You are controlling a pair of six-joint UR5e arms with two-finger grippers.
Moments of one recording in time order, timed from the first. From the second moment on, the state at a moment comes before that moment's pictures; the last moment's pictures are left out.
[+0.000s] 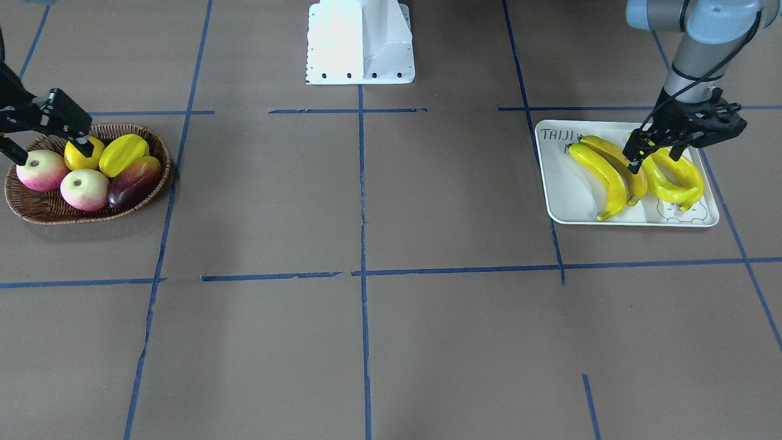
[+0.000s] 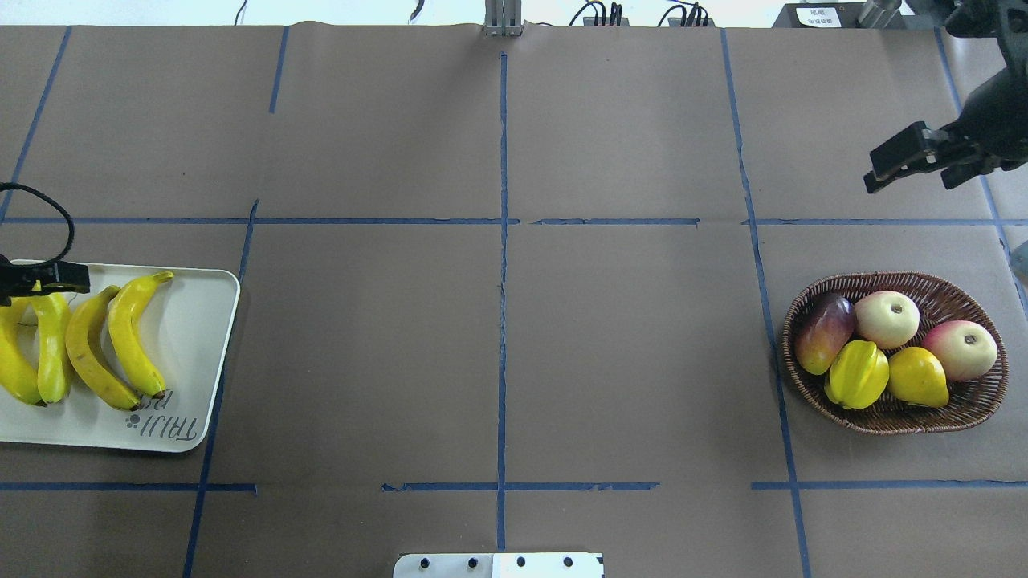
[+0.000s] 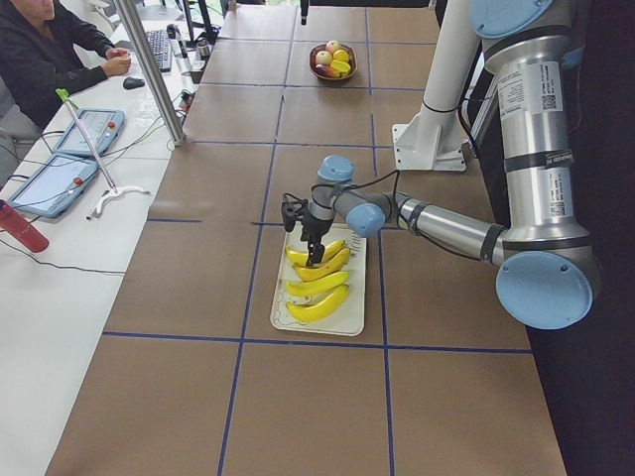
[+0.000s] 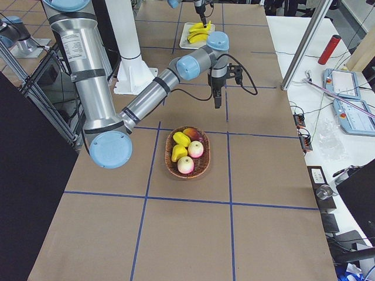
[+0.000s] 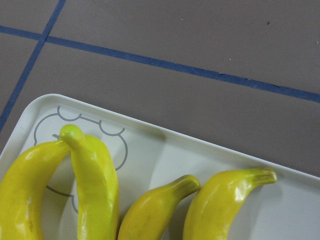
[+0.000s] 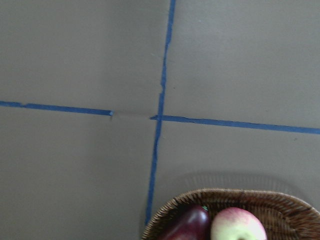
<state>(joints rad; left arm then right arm) -0.92 -1.38 -1.98 -1.98 -1.89 -1.07 1.16 -1.40 2.10 -1.79 2.27 0.51</state>
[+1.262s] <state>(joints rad) -1.57 -1.39 -1.82 -1.50 -2.35 0.02 1.52 -1.60 1.73 -1.62 2.48 -0.13</state>
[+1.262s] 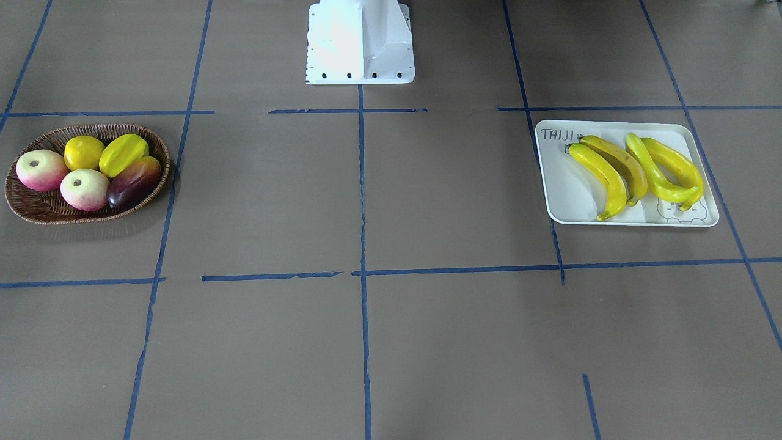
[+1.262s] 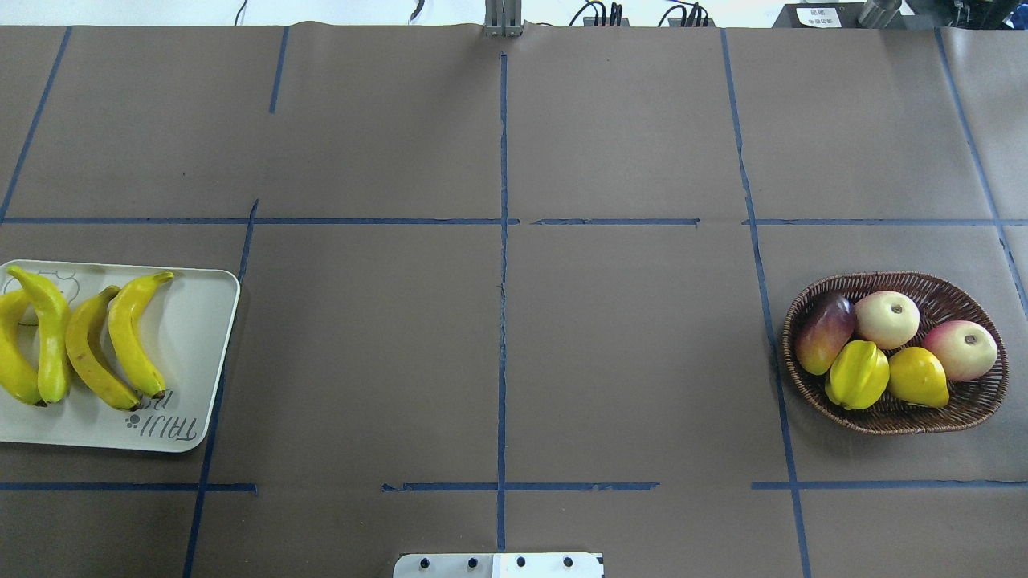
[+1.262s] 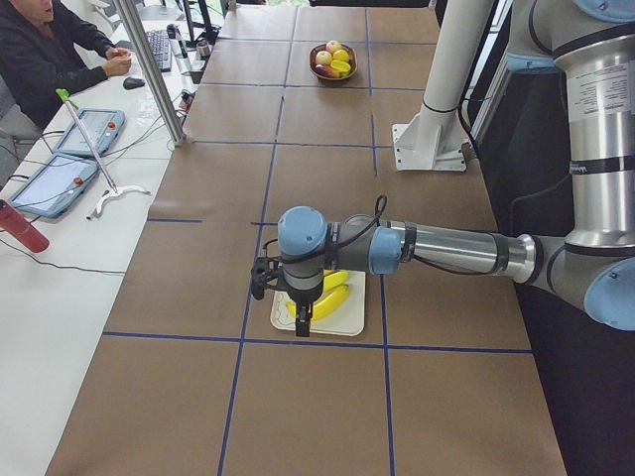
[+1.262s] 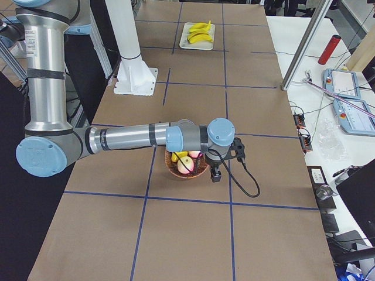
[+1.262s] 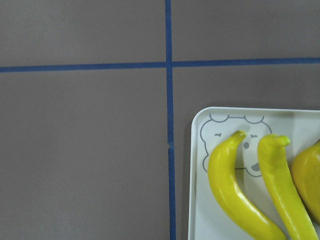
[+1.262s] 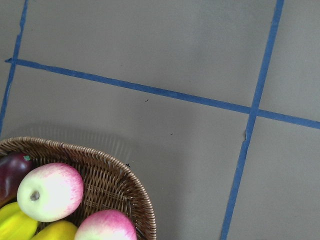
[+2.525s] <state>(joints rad) -1.66 -1.45 -1.70 -1.44 -2.44 0.08 1.57 -1.71 1.71 -1.60 2.44 -0.14</state>
